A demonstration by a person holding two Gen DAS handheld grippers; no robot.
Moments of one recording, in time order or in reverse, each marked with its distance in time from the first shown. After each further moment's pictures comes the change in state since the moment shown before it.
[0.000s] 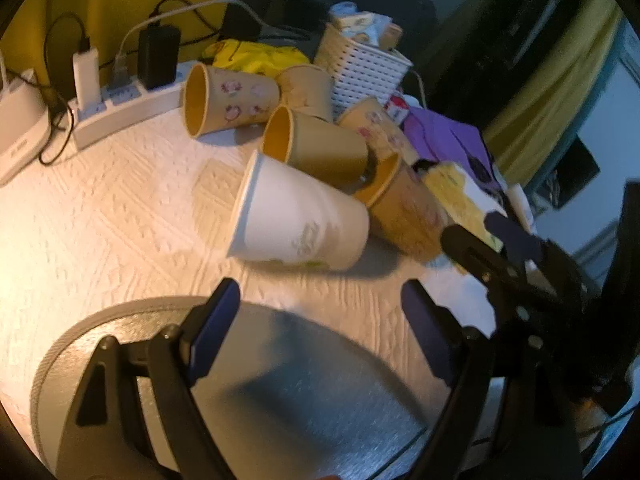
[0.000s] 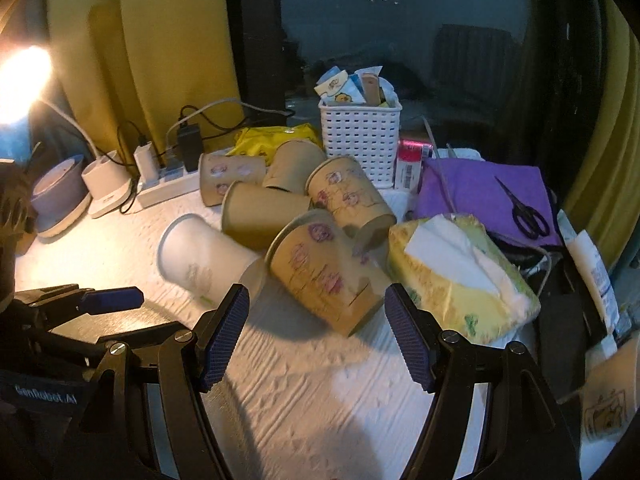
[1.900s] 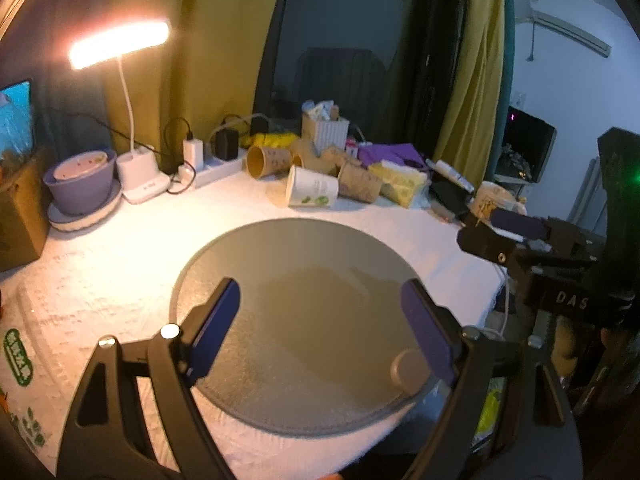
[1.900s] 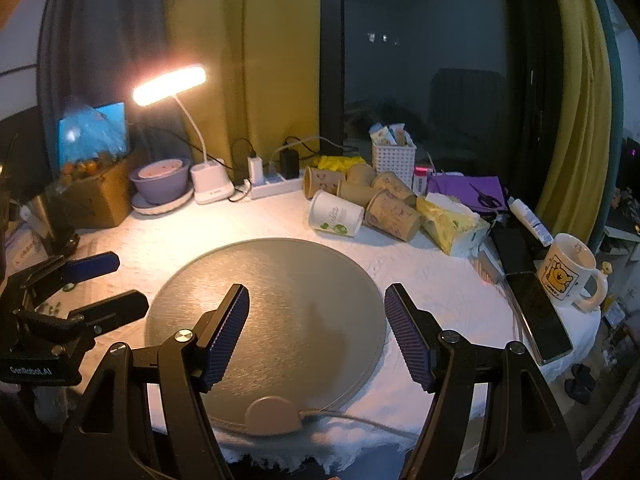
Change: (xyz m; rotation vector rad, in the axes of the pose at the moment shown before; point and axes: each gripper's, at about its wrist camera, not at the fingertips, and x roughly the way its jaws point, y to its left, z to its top) left arm -0.233 0.023 -0.200 0.293 -0.331 0.052; right arm -0.223 0.128 -0.121 -0.003 -0.151 0.009
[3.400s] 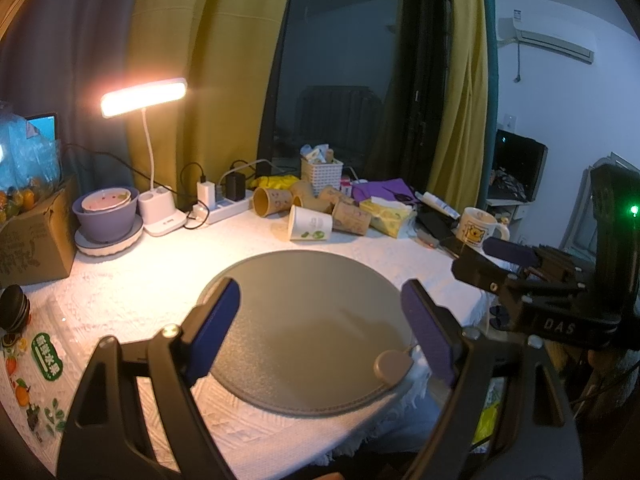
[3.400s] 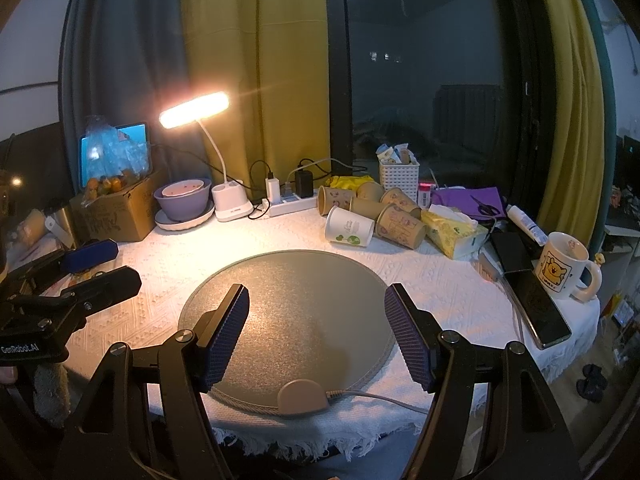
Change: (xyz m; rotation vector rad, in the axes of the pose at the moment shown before) left arm -0.076 -0.012 -0.009 0.032 -0.155 0.016; right arm -0.055 0.017 -0.021 0.022 -0.108 0.044
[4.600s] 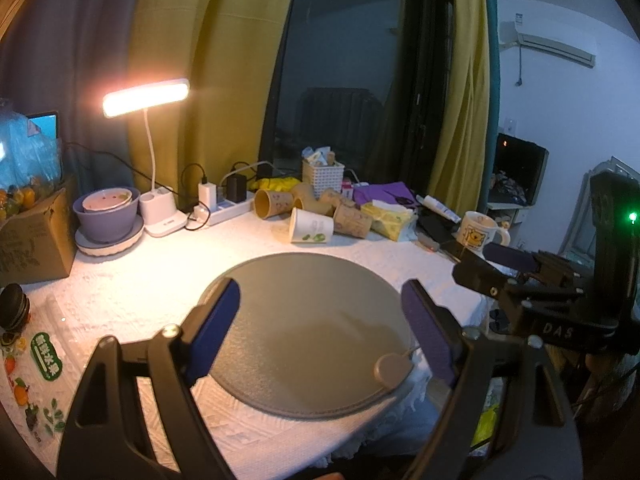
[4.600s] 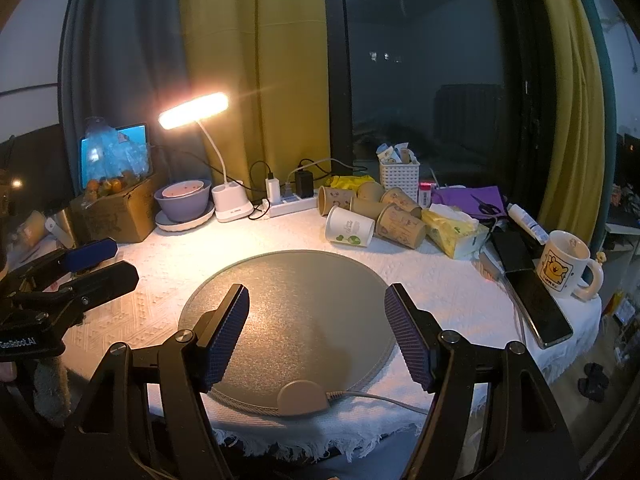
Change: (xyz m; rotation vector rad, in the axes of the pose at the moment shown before) left arm -0.001 0.003 0.006 -0.010 -0.001 0.000; right arm 0.001 0.000 0.000 0.002 0.002 0.000
